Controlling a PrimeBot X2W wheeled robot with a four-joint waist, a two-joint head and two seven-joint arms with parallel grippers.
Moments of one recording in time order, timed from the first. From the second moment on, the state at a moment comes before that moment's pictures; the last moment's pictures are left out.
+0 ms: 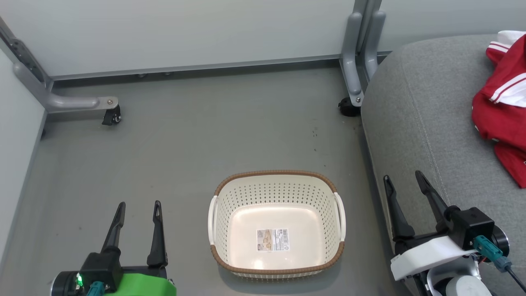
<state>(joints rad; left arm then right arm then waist) 0.05 0.08 -0.10 0.09 -0.17 0.00 -0.26 0.03 -0.06 0.05 -0.02 0.13 0.13 -0.14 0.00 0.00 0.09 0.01</state>
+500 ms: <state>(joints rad) 0.09 0.06 -0.06 0.13 -0.14 -0.04 -0.26 0.08 -0.05 0.05 -0.03 0.12 0.13 -0.12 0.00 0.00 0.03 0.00</state>
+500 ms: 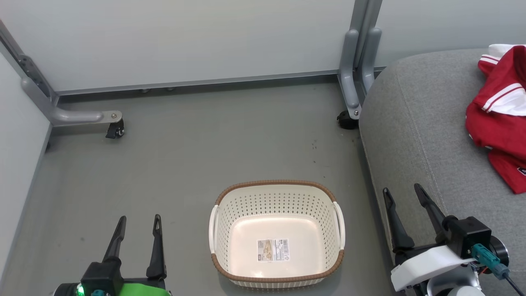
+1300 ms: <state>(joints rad) 0.09 0.05 -0.03 0.20 -0.21 -0.05 -0.24 0.08 -0.05 0.05 0.02 0.22 0.13 -0.10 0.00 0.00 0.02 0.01</state>
